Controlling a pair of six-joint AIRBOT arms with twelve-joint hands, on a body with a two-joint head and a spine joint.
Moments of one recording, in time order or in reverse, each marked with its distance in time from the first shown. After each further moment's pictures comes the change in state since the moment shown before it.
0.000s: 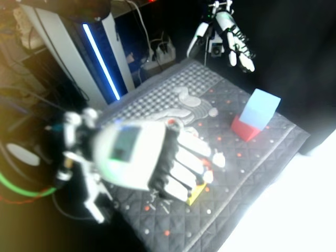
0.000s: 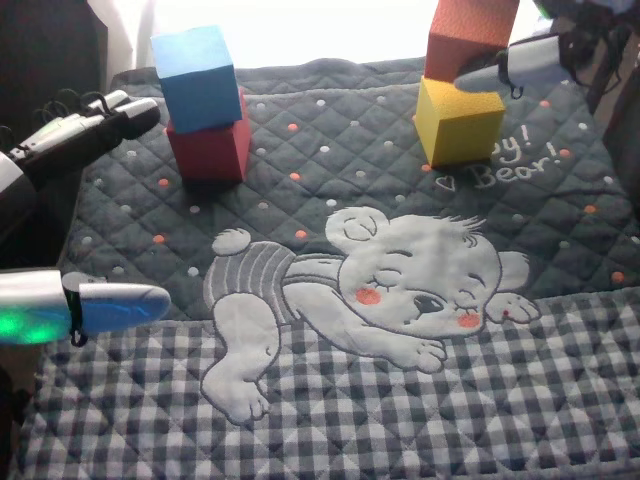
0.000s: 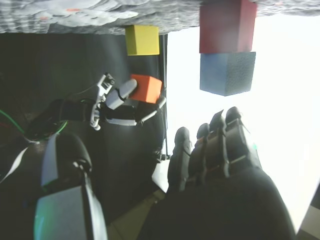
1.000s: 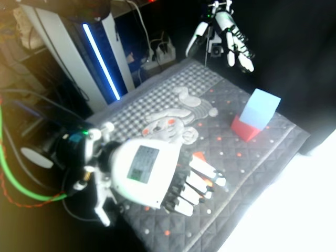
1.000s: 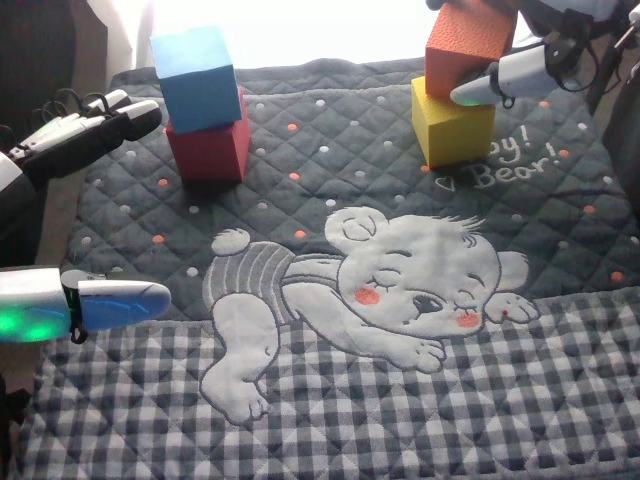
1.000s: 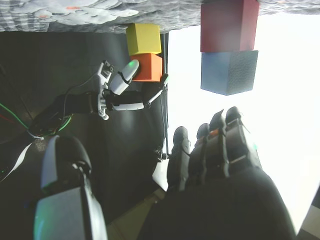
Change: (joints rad) left arm 0.000 -0.001 0.000 -0.010 -0.004 0.000; right arm 0.000 -0.037 0.028 0.046 -0.062 -0.003
